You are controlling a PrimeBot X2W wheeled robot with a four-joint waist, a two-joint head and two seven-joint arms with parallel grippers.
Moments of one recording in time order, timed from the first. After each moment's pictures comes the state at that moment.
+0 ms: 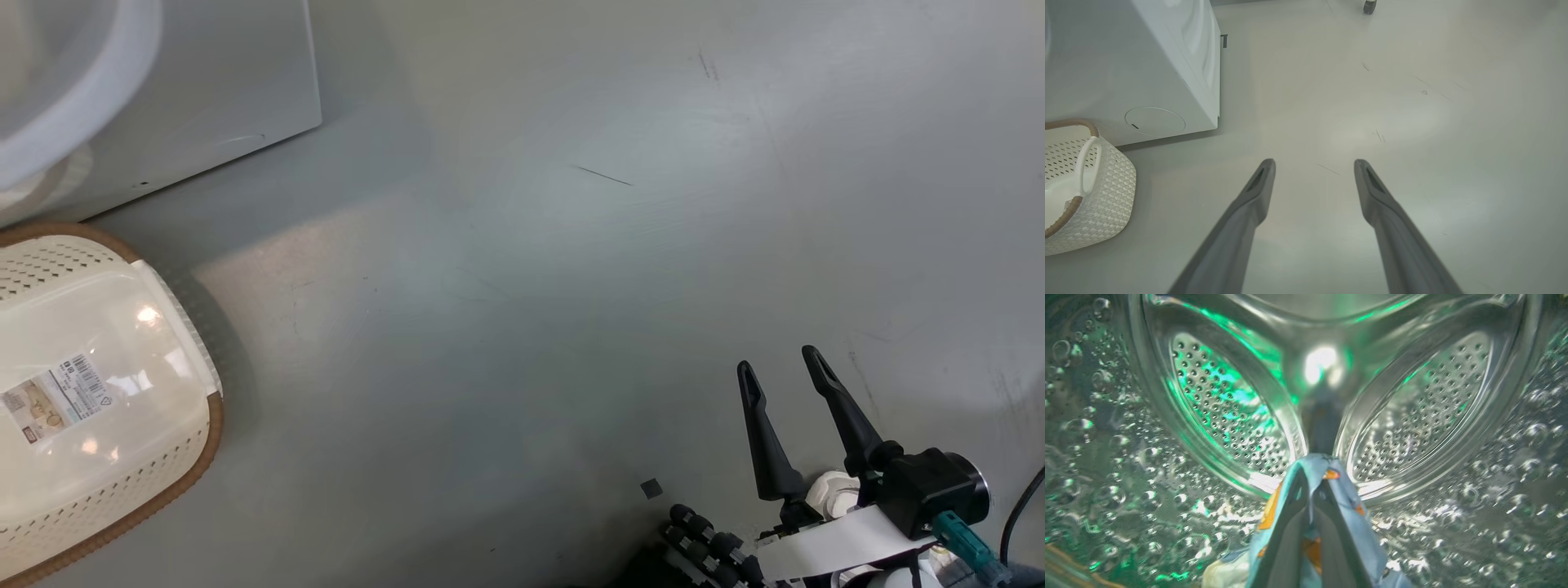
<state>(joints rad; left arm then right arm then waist) -1.05 0.51 0.21 0.55 -0.42 -0.06 -0.08 0.10 -0.03 0.19 -0.06 0.15 0.12 -0.26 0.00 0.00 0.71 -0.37</state>
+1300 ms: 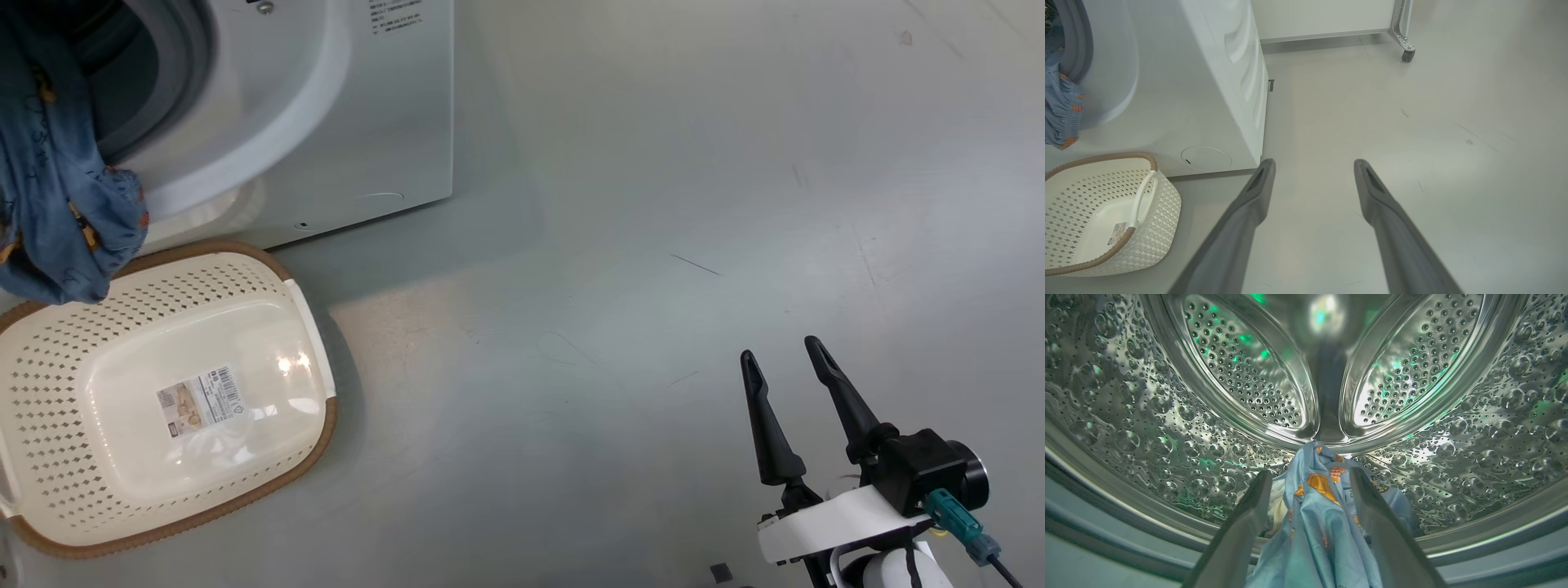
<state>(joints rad) -1.05 0.33 0.07 0.94 -0.35 -0.05 -0.14 0.05 -0.03 0.18 0.02 0.14 0.12 -0.26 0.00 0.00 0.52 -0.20</state>
